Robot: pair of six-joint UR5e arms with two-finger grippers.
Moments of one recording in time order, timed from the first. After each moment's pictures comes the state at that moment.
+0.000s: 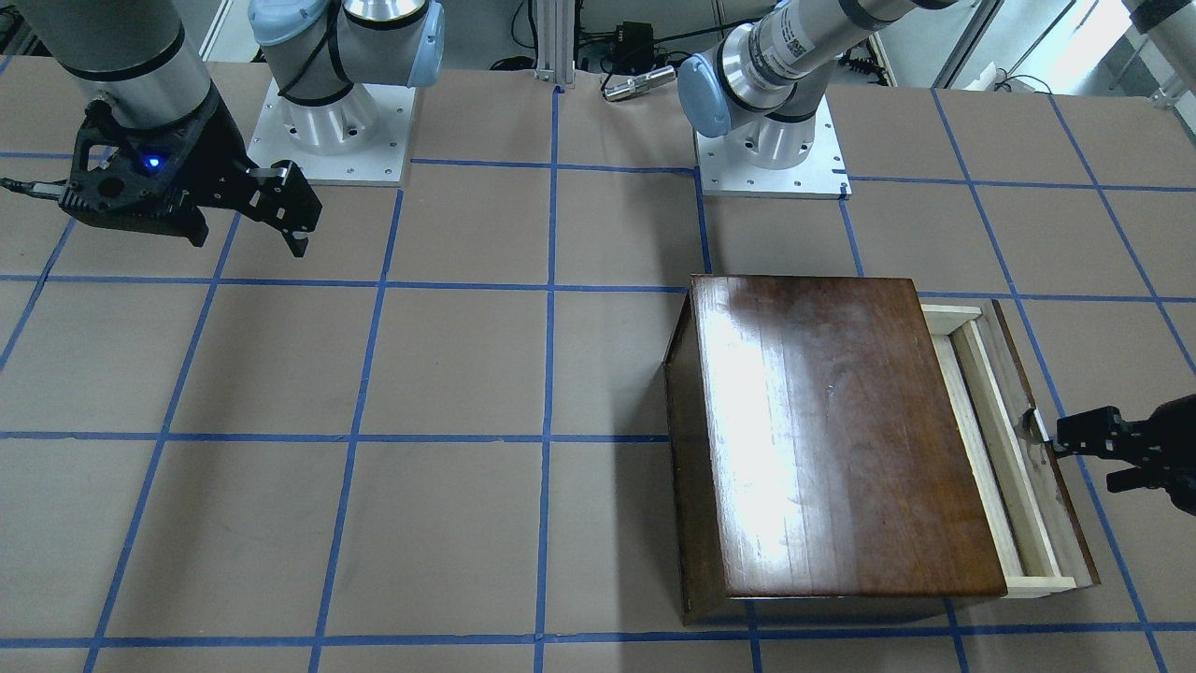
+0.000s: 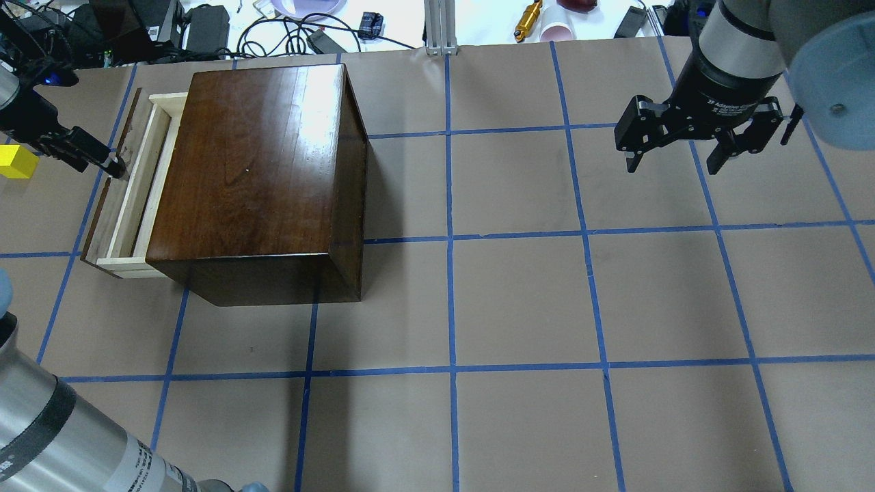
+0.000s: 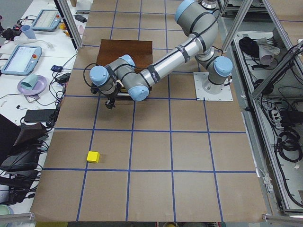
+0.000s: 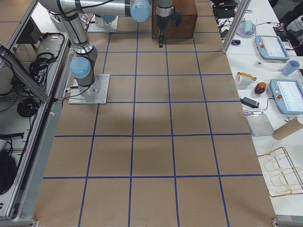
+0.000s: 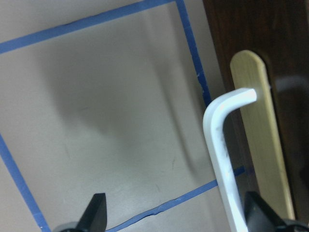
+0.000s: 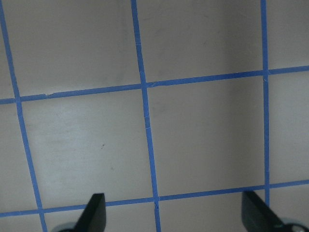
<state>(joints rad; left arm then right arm) -0.99 -2.15 -1.28 -1.46 1.44 0.92 1.52 -1.59 1.63 -1.60 -1.59 0.04</state>
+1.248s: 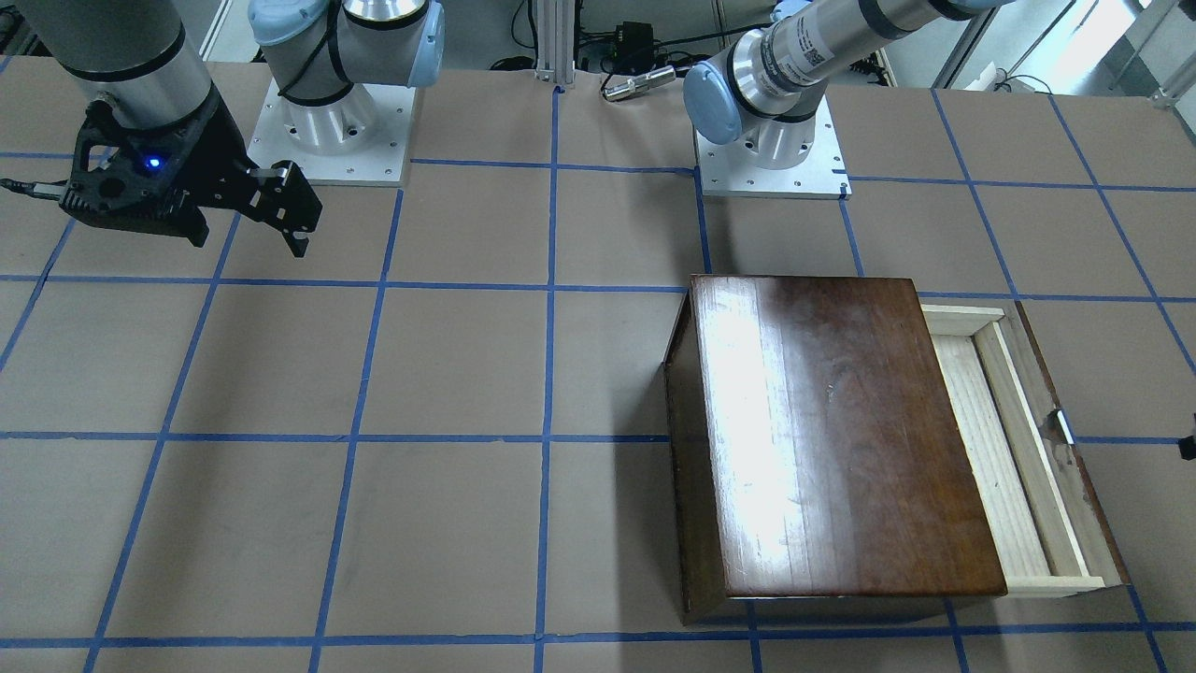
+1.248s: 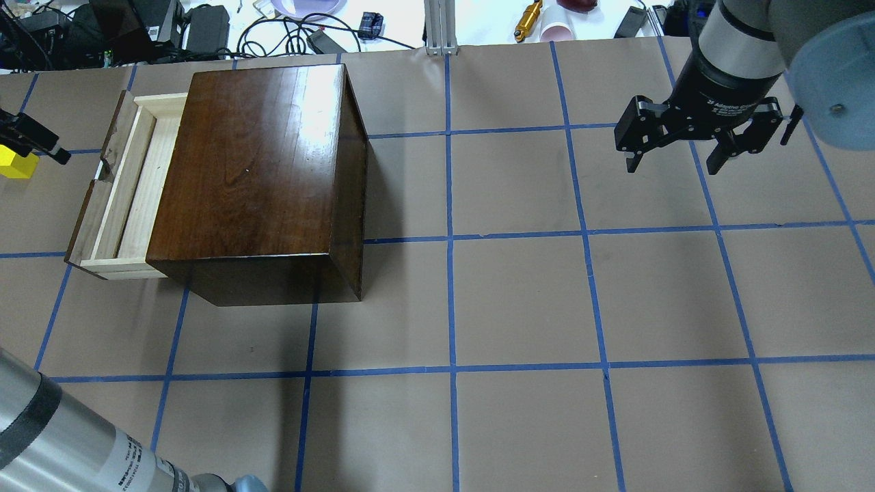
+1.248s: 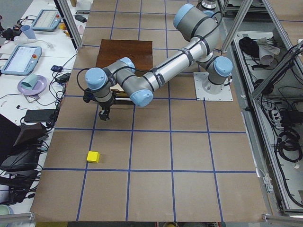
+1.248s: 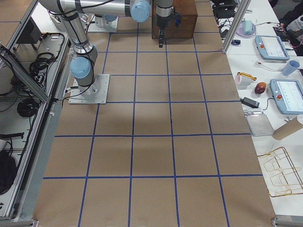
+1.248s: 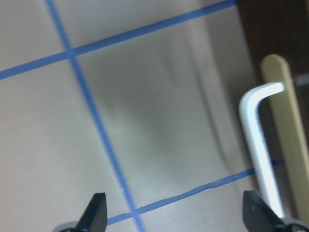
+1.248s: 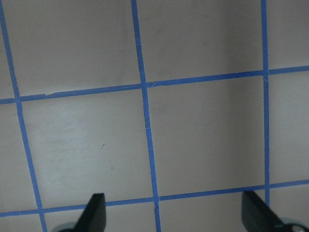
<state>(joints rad) -0.89 -2.18 -1.08 -1.45 1.54 0.94 1.52 -1.59 1.63 -1.60 -1.59 0.04</state>
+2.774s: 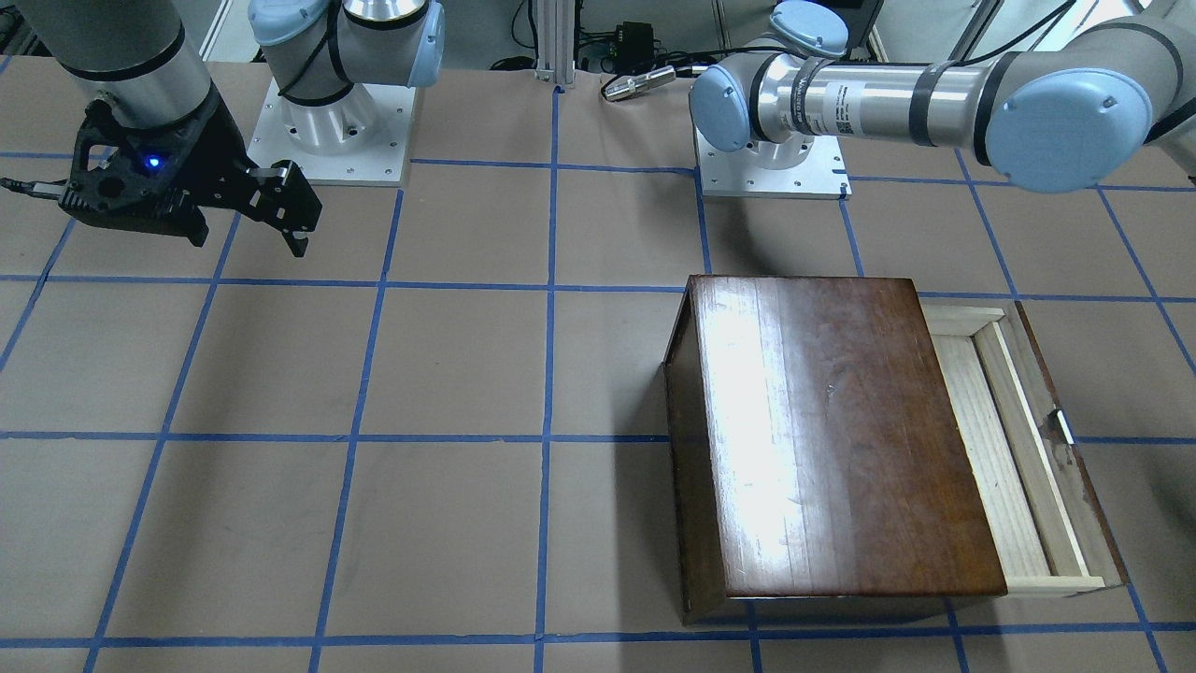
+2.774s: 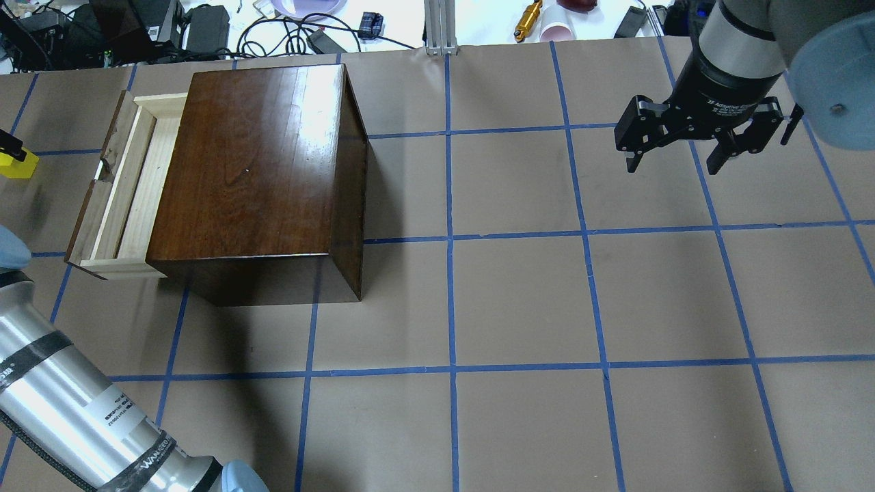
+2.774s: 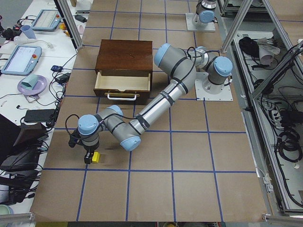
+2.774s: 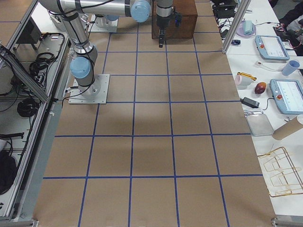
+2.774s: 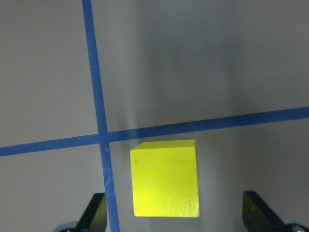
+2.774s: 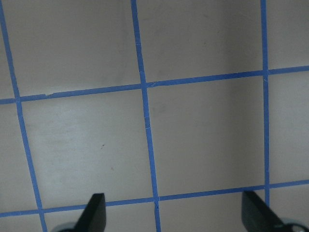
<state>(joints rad) -0.82 -2.62 -0.75 -1.11 1.56 0.87 1.52 -1.59 1.63 -1.60 -1.59 0.04</state>
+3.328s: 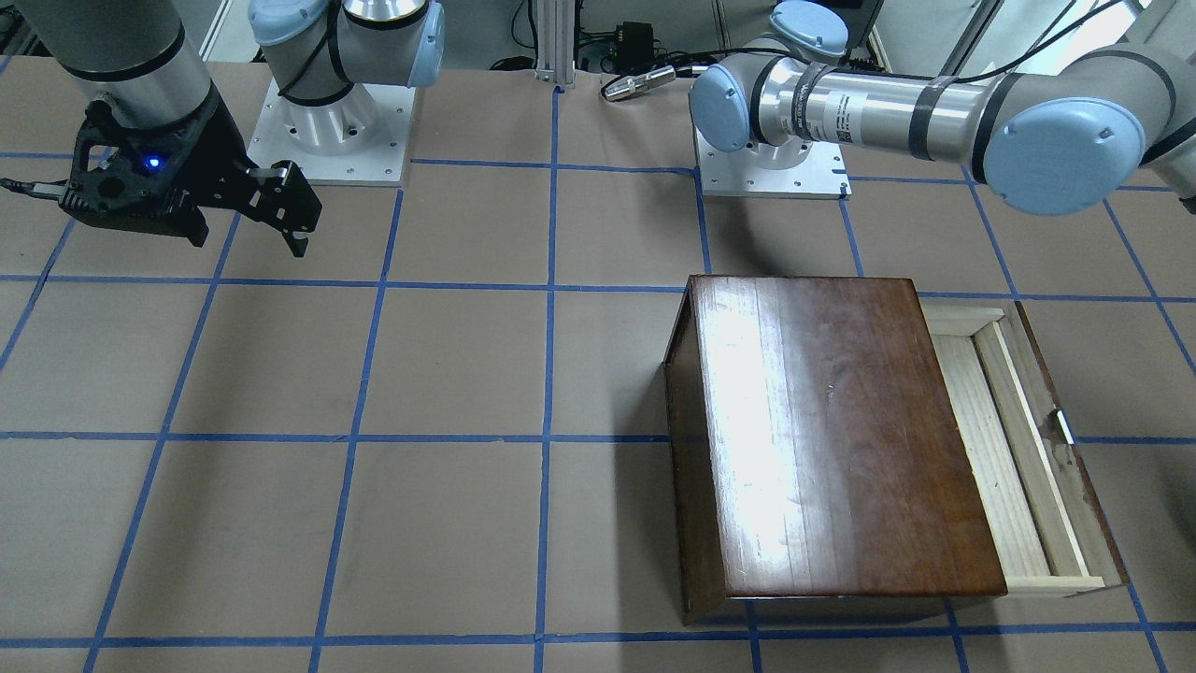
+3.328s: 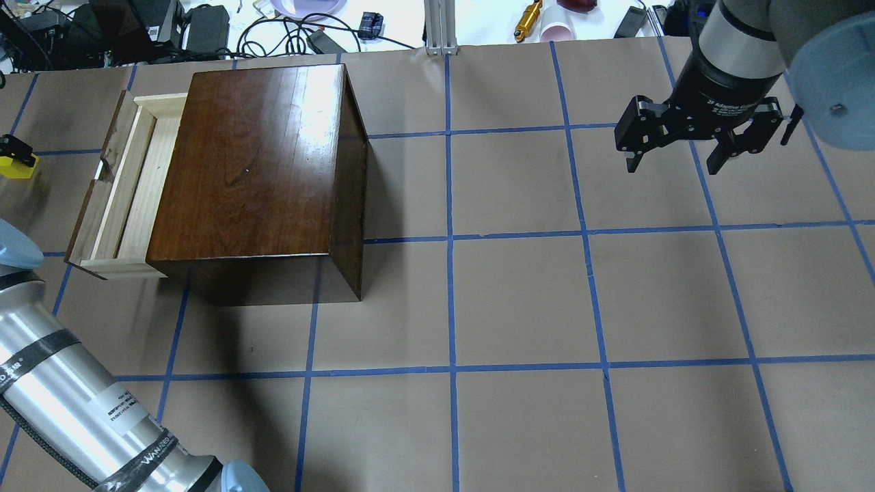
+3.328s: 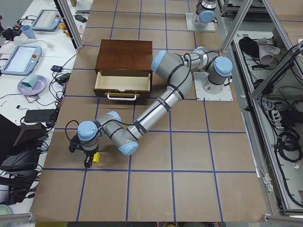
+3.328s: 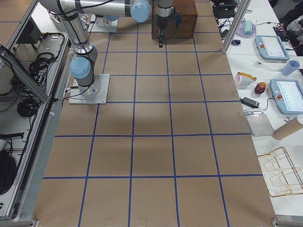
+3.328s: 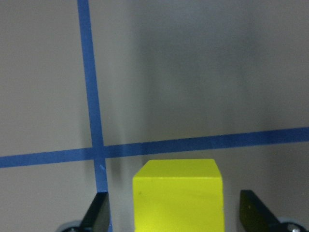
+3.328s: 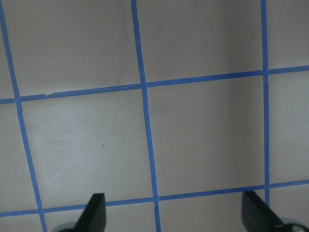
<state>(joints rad) -0.82 -2.67 -0.72 -1.10 1.56 0.86 1.52 -1.59 1.63 -1.60 -1.59 0.04</state>
